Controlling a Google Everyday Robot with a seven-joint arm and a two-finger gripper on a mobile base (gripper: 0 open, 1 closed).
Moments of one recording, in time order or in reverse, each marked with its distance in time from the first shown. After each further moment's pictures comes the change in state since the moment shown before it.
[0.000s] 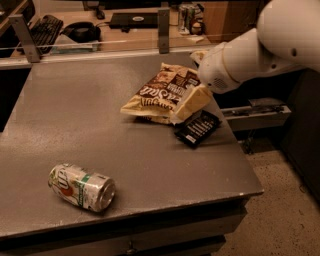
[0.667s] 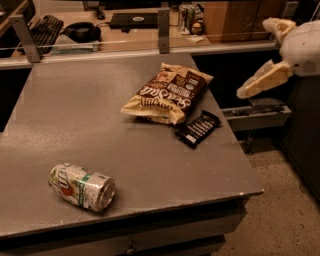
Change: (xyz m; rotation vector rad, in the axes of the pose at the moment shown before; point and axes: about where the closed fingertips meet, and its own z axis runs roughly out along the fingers) arm 0.057 -0.074 -0.134 0.213 -0.177 -0.036
